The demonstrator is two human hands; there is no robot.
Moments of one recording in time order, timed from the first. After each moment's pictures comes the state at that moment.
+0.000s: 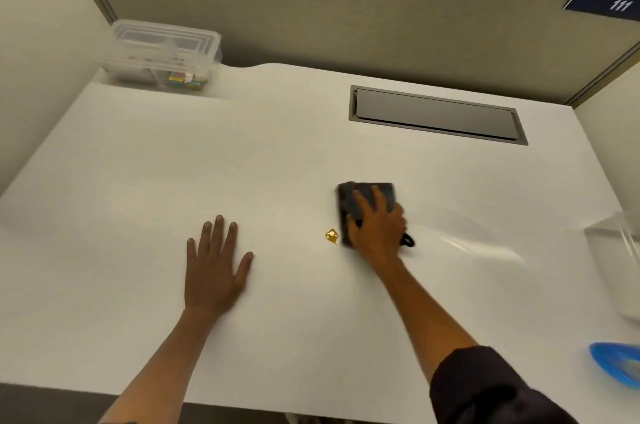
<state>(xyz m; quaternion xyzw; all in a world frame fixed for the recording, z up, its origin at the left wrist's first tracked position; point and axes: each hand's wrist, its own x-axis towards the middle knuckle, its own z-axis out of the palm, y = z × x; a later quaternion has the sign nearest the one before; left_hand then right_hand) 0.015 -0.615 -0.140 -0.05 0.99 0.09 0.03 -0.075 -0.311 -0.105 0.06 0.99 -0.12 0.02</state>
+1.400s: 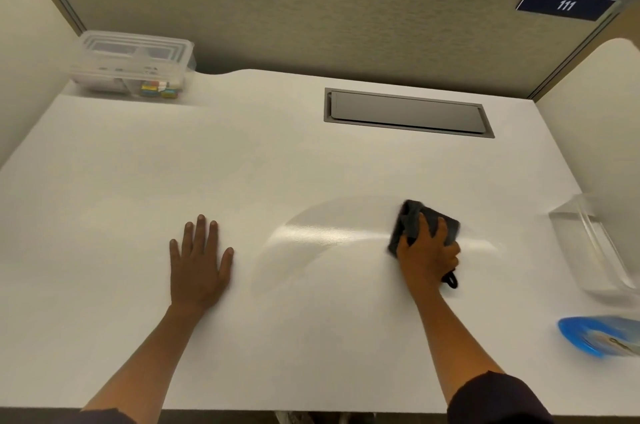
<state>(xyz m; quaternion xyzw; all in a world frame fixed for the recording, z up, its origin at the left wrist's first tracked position) 0.007 -0.597 -0.112 -0.05 0.99 0.11 0.05 -0.017 -0.210 -0.095 0.32 0.94 -0.14 -0.02</state>
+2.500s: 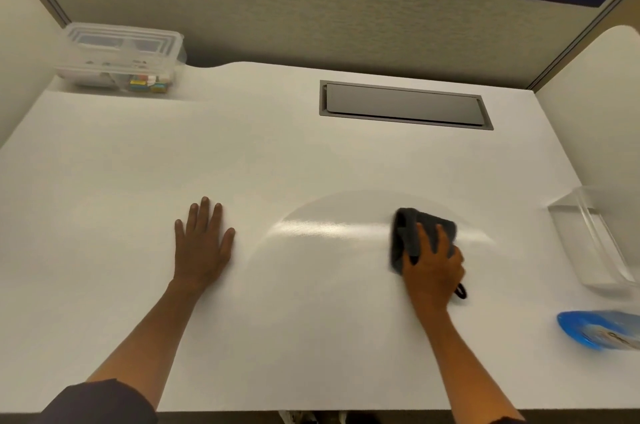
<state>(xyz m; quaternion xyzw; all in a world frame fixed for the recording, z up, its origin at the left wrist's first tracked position) -0.032 -0.592 -0.112 -0.03 0.99 0.14 0.05 0.025 -0.192 -0.114 0.23 0.96 -0.09 -0.09</state>
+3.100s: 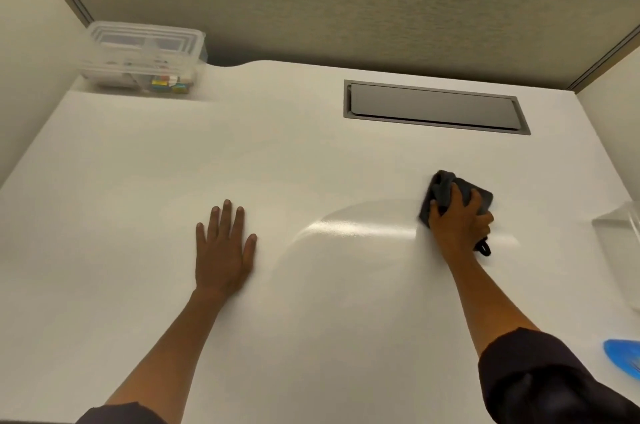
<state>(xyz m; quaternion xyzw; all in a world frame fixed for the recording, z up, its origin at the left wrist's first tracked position) -0.039 -0.598 -0.125 -0.03 0.99 0.11 0.05 -0.100 -0.182 -0.107 0.29 0.95 -0.12 -0.06</state>
